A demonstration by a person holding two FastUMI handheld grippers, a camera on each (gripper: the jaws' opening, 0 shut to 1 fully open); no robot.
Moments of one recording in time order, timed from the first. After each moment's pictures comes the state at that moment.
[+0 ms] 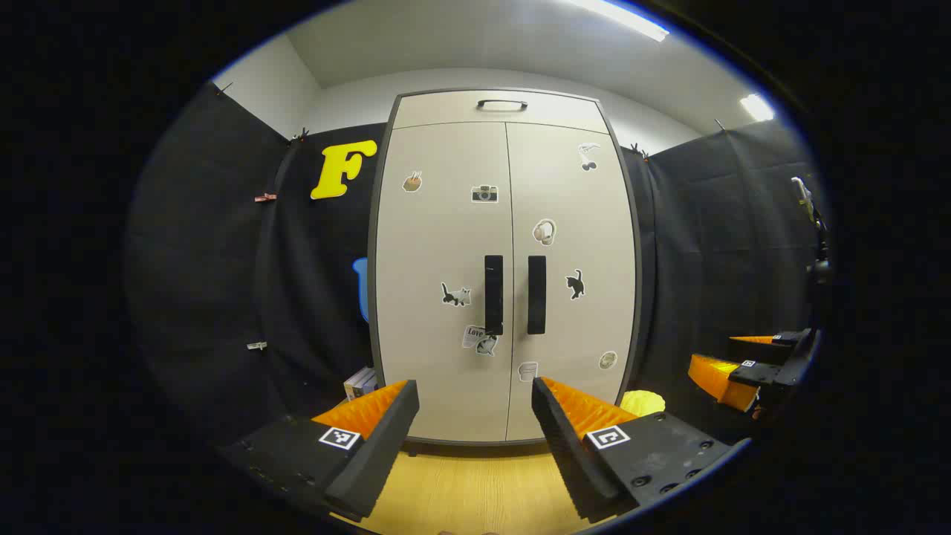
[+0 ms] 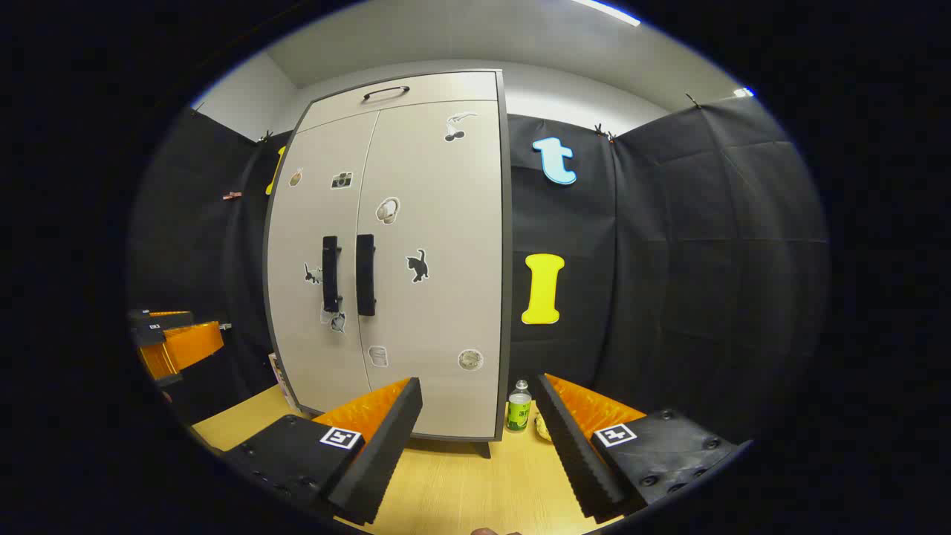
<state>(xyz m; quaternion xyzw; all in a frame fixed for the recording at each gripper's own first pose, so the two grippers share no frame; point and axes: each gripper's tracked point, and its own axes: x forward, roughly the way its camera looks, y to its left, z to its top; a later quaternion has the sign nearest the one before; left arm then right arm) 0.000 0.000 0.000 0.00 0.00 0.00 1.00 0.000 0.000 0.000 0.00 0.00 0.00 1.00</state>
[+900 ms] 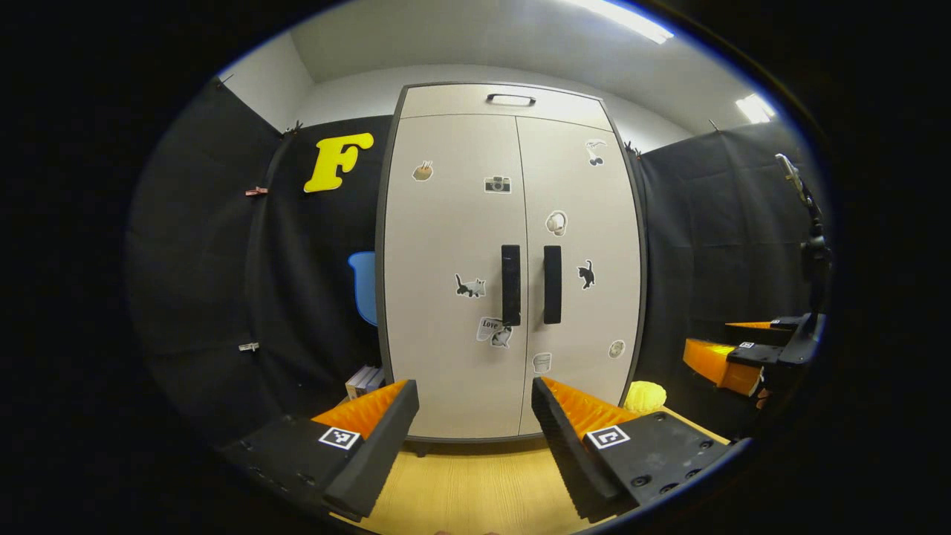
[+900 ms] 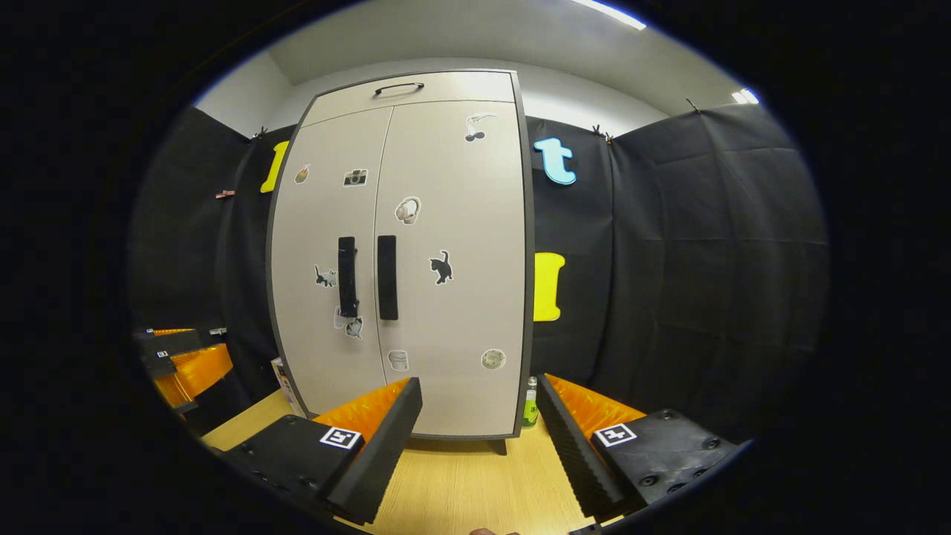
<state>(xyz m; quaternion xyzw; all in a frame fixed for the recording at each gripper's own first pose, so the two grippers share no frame) 0.004 0.042 -0.015 0.00 0.01 -0.02 1.00 -0.003 0.050 0.003 0.00 0.00 -0.01 1.00</state>
